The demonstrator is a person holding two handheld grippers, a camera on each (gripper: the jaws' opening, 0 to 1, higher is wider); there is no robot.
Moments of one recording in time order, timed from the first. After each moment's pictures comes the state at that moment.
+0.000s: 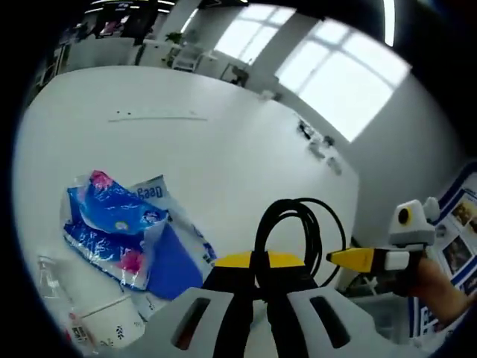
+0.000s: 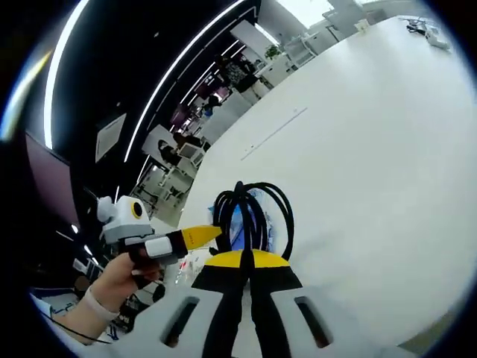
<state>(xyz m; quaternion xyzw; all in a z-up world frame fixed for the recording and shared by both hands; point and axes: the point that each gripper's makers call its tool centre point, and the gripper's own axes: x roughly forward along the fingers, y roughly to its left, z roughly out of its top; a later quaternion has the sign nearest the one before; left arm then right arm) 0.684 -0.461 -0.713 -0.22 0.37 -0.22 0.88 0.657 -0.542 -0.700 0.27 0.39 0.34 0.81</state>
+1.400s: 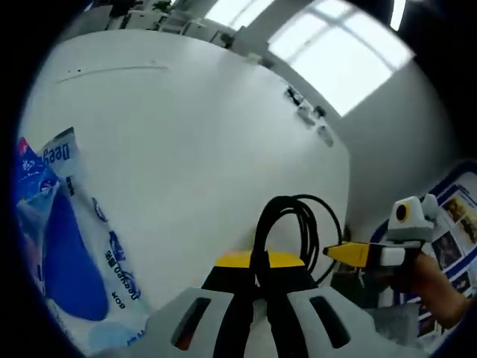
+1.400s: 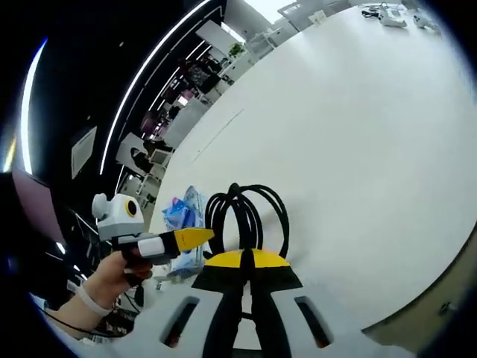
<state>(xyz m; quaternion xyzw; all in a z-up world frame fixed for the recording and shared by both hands) 0.697 -0.554 -0.780 -0.23 0.44 -0.26 0.83 0.674 -0.639 -0.767 0.28 0.44 0.26 0.81</state>
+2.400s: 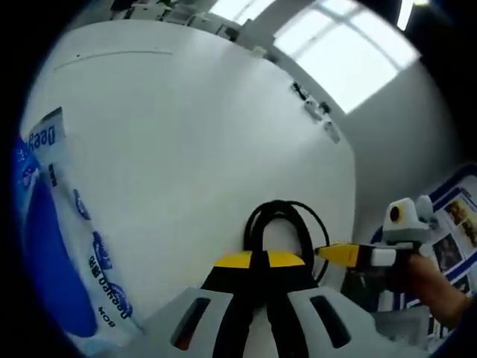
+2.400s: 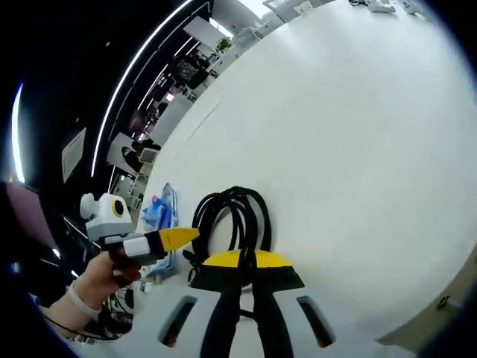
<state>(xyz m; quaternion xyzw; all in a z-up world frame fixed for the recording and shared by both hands) 0.704 -0.561 -0.801 -0.23 0.45 -0.26 0.82 0.684 -0.650 -0.802 0.28 0.46 0.24 0.81</state>
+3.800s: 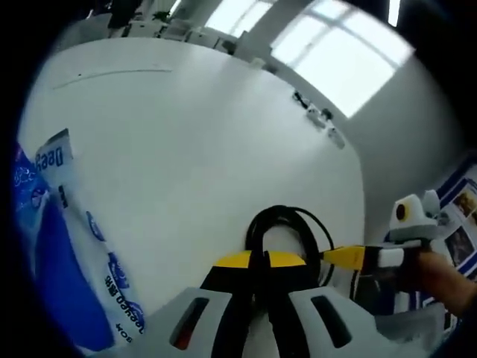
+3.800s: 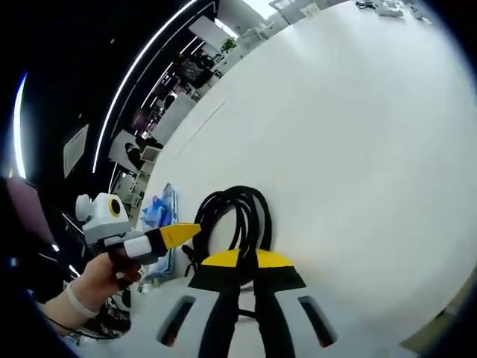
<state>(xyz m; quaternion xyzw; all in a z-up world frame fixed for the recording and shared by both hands) 0.719 -0.549 -0.799 -0.20 0.41 -0.24 0.85 0.693 -0.639 -0.802 0.27 0.45 0.26 0.81</state>
